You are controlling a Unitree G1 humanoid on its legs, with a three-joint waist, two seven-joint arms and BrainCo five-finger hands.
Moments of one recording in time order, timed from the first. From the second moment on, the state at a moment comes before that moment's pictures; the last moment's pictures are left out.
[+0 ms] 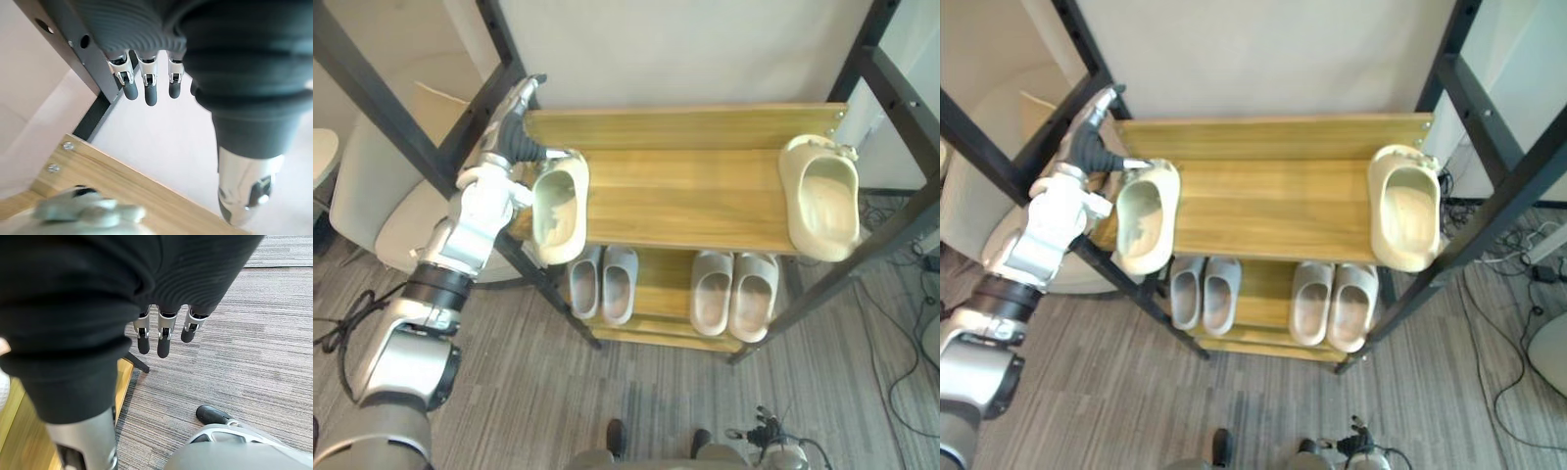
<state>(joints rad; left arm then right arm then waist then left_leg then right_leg) -0.82 0.66 -0.27 0.45 0.24 -0.10 0.17 0.11 -0.16 -0.11 0.93 -0.21 -0.02 -0.12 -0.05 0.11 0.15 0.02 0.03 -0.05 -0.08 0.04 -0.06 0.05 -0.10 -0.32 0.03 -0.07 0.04</state>
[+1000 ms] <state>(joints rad) -0.70 0.73 -0.23 0.37 0.43 -0.10 0.13 0.12 -0.16 -0.11 0.92 -0.20 -0.03 -0.12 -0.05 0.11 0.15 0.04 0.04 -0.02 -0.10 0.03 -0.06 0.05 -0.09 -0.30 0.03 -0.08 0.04</state>
